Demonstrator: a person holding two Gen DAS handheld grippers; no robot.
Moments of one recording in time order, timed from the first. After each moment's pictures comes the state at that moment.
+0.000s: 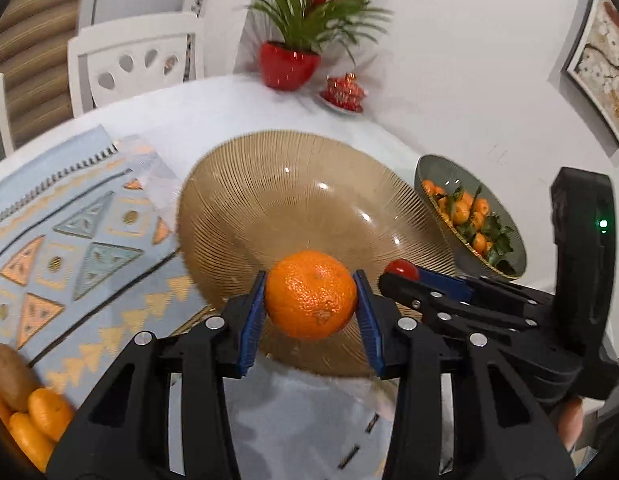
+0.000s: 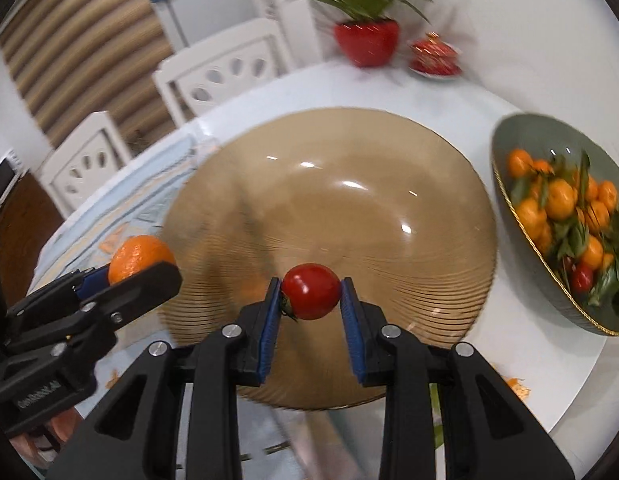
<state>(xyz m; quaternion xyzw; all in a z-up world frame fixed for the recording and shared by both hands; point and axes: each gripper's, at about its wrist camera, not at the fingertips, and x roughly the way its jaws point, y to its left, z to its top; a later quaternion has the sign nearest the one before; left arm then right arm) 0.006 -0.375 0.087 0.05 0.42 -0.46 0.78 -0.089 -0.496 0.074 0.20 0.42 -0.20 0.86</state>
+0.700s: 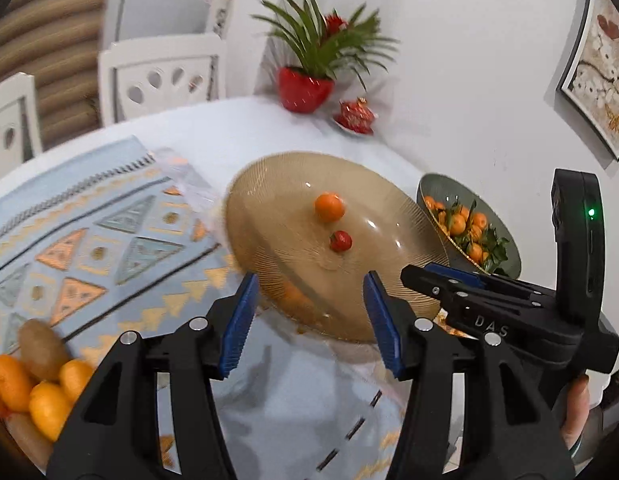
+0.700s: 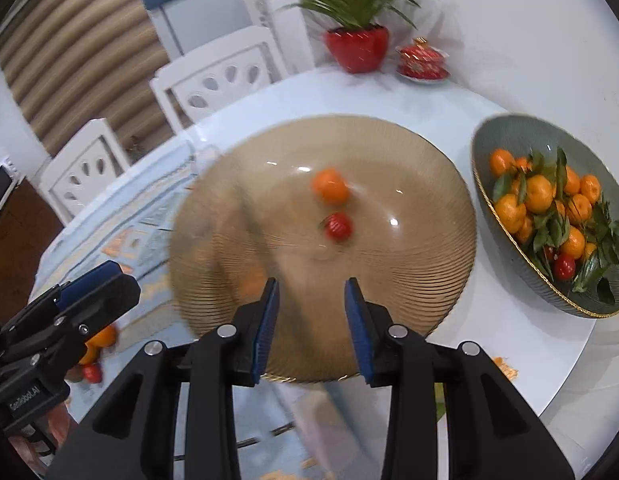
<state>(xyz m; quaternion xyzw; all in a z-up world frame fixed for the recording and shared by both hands) -0.009 -0.314 0.122 0.03 0.39 -0.44 0.81 -0.104 -0.470 0.111 0.20 0.40 -0.18 0.88</state>
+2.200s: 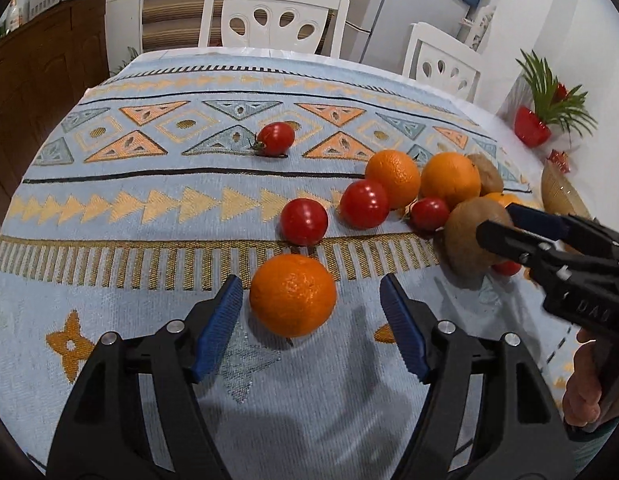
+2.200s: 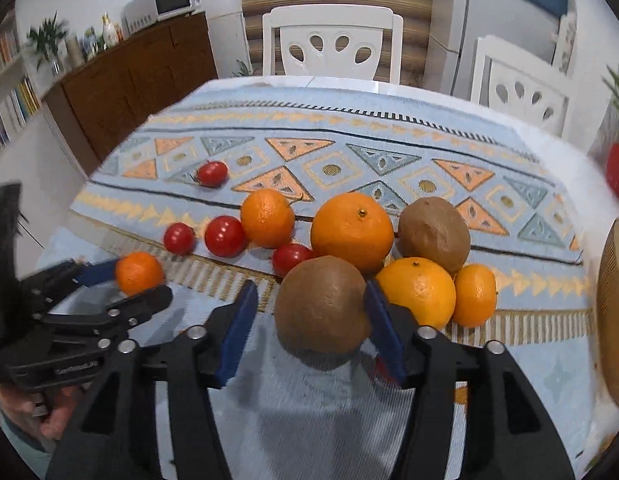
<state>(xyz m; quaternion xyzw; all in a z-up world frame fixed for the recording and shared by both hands) 0.007 0.045 0.015 -0.05 0.45 -0.14 0.88 0.006 -0.117 0.052 -0.06 0.44 0.08 0.89</state>
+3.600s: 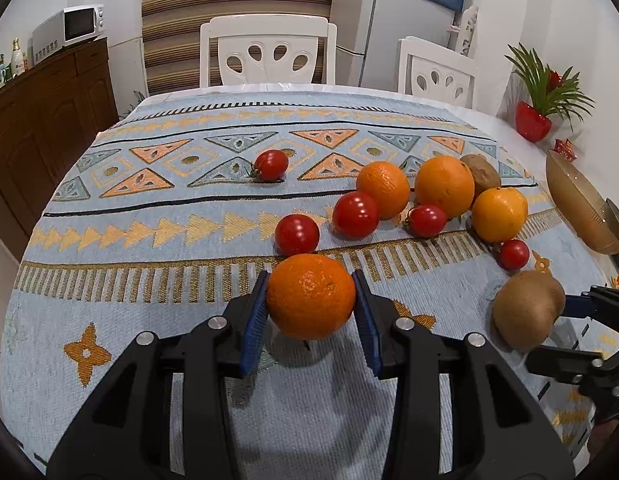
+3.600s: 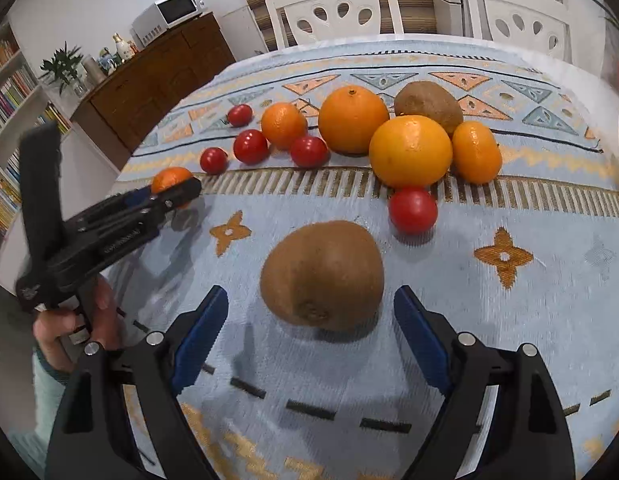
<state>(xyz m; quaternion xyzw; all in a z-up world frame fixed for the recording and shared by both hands) -0.014 0.032 0.023 0.00 0.39 -0.13 0.91 -0.063 -0.158 0.024 0.06 0.47 0.15 0.86</state>
